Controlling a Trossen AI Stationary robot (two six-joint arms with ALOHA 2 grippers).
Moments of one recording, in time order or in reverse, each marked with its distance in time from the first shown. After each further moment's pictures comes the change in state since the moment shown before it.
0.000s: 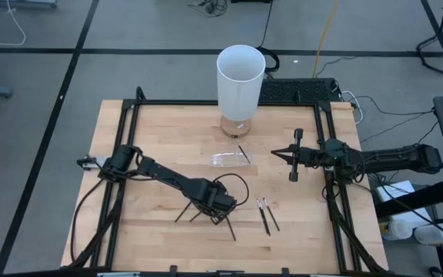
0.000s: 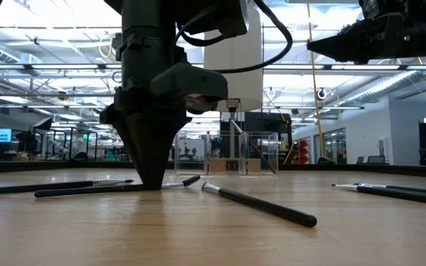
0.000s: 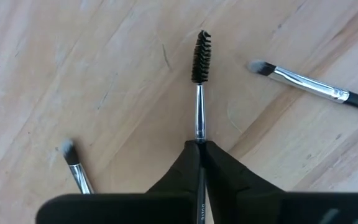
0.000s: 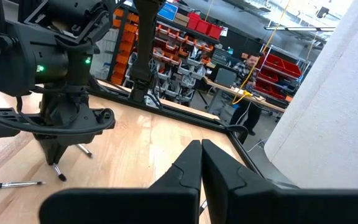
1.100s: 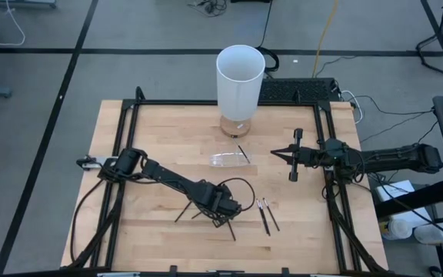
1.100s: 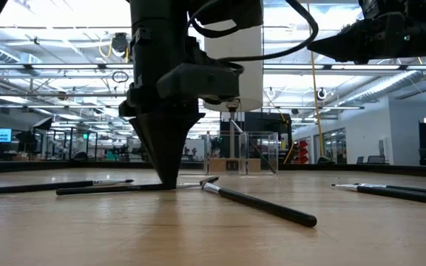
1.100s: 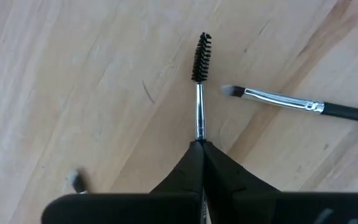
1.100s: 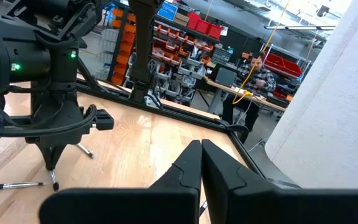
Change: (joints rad) left arm -0.005 0.008 0.144 -0.123 -0.144 0.134; right arm 0.000 0.000 0.000 0.000 0.000 0.008
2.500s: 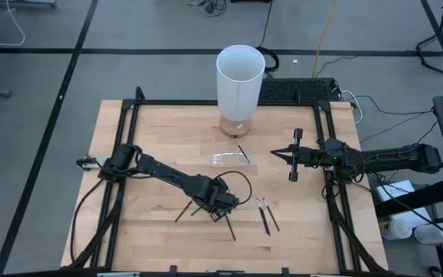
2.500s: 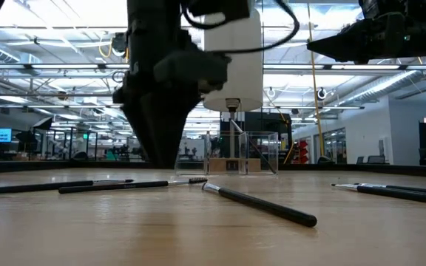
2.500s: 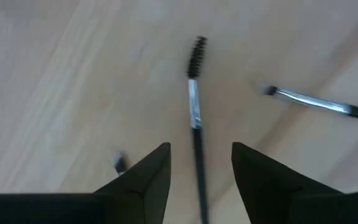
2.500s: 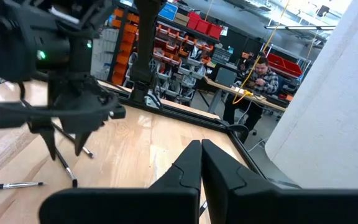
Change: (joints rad) left arm 0.027 -0.062 -0.046 -0.040 -0.002 -0.036; right arm 0.000 0.000 0.000 0.000 0.000 0.000
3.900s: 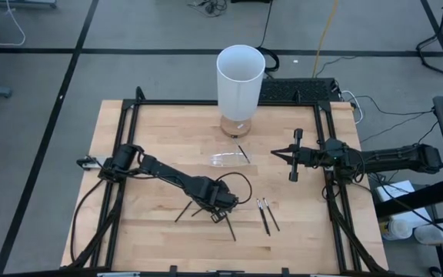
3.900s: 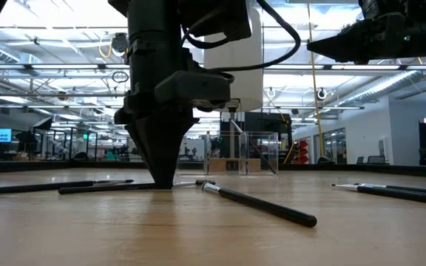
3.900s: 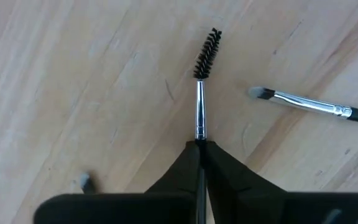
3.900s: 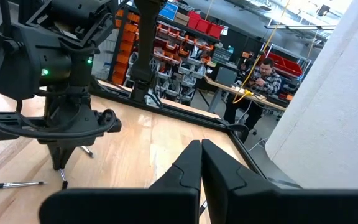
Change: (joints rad) left arm 0.014 0.037 -0.080 0.166 0.047 0.033; right arm 0.000 0.000 0.000 -0.002 0.000 0.000
